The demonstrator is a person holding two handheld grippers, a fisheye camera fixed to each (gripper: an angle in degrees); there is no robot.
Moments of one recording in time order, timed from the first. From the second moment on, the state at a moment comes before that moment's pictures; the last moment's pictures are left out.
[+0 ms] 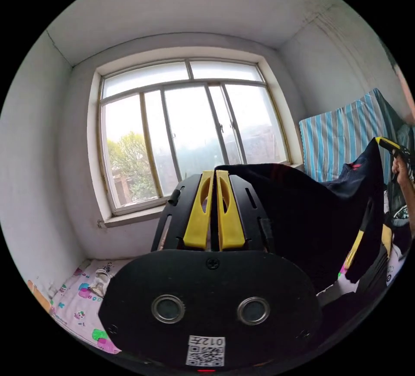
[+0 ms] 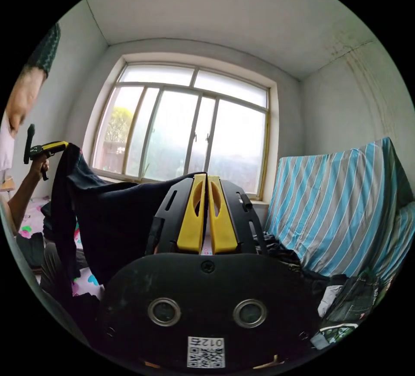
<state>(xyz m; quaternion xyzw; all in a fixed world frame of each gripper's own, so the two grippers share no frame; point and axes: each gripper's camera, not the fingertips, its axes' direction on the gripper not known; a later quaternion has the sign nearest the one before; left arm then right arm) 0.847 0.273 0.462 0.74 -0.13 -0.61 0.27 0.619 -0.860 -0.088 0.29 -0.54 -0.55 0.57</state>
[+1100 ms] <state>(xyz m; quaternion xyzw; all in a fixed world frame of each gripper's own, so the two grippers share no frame) 0.360 -0.418 0.415 0.57 0.24 -0.34 0.71 0.297 -0.521 0.476 -0.16 -0.23 -0.75 0.59</state>
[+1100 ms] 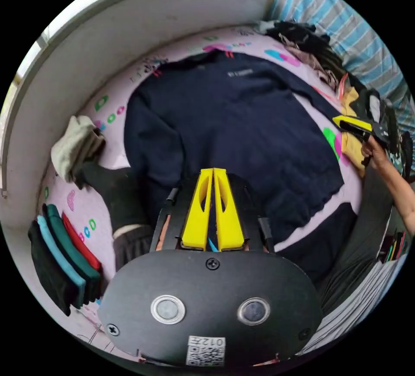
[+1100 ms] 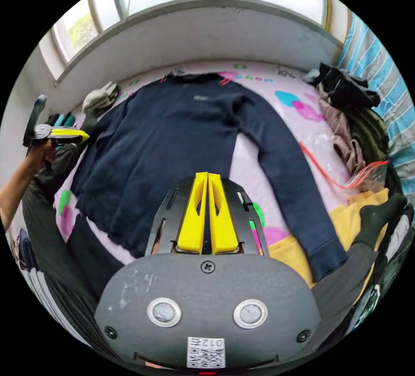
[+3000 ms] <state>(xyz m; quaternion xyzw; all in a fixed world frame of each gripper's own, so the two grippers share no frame) 0.265 -0.582 0.466 0.44 0.28 -0.25 0.81 0.126 -0.536 0.654 -0.03 0.14 -0.82 0.55</state>
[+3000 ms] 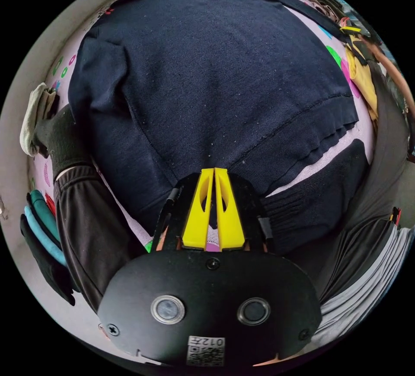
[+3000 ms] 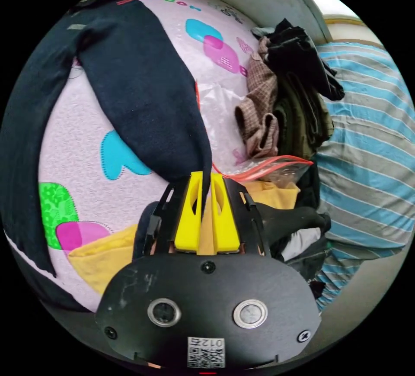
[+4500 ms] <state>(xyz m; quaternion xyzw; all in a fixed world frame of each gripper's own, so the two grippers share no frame) 0.292 -0.150 0.495 0.62 0.14 -0.38 0.67 0.296 -0.597 0.405 -0.17 -0.34 -0.67 0.63</state>
